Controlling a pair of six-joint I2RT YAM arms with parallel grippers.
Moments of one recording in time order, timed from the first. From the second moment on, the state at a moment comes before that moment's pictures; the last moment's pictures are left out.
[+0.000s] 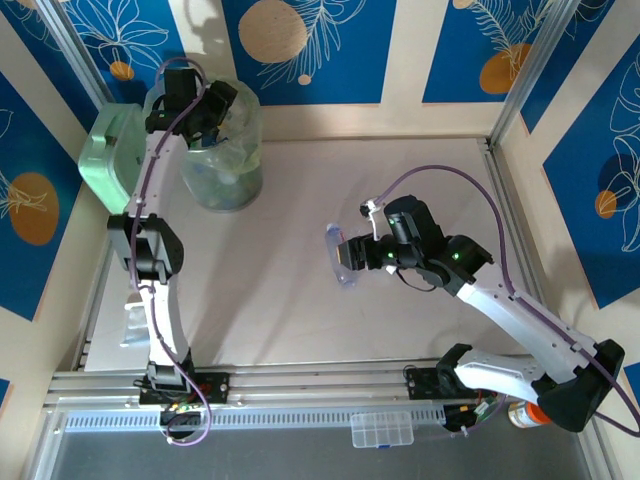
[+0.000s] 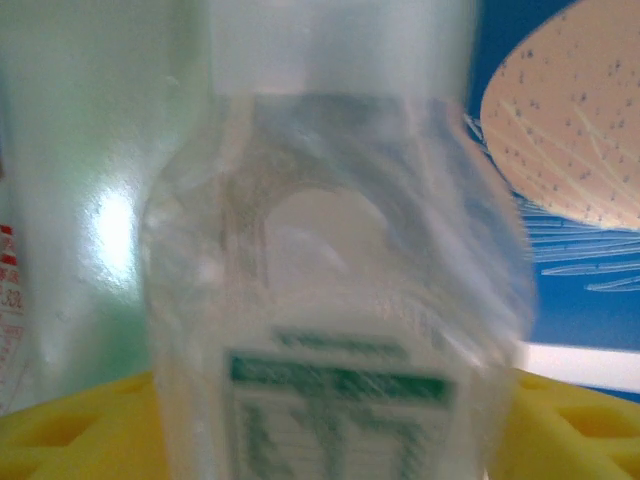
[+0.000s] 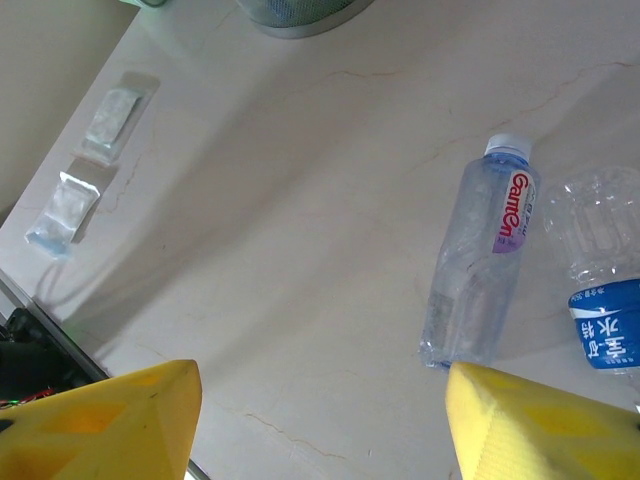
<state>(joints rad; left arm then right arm) -0.09 2.15 2.28 -0.66 0.26 -1.01 0.71 1.06 1.09 -0.73 -0.13 0.37</state>
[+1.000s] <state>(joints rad) -0.10 1.74 1.95 -0.76 0.24 -0.92 0.70 1.06 1.11 -0.76 -0.12 0.36</state>
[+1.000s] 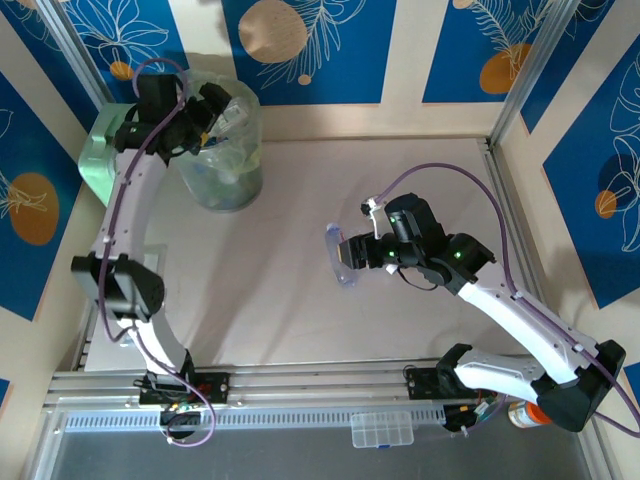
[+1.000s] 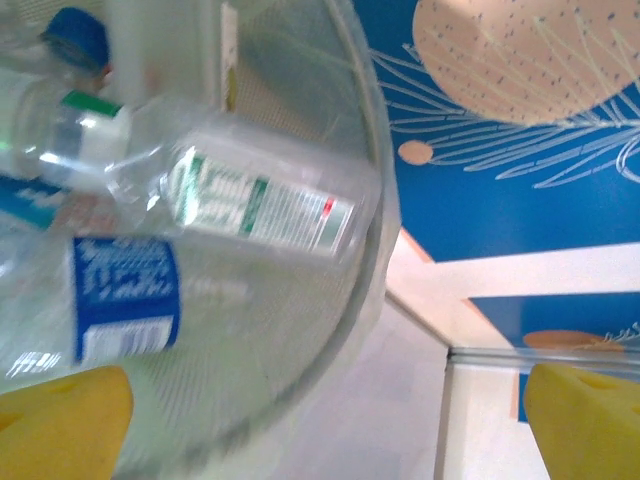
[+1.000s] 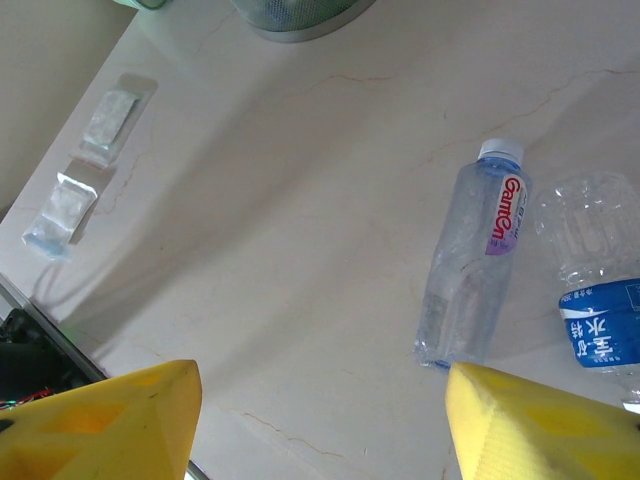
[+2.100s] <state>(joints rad) -0.42 1.08 0.82 -0.60 0.05 -0.81 0.70 1.75 1.26 -0.86 0.07 0.50</state>
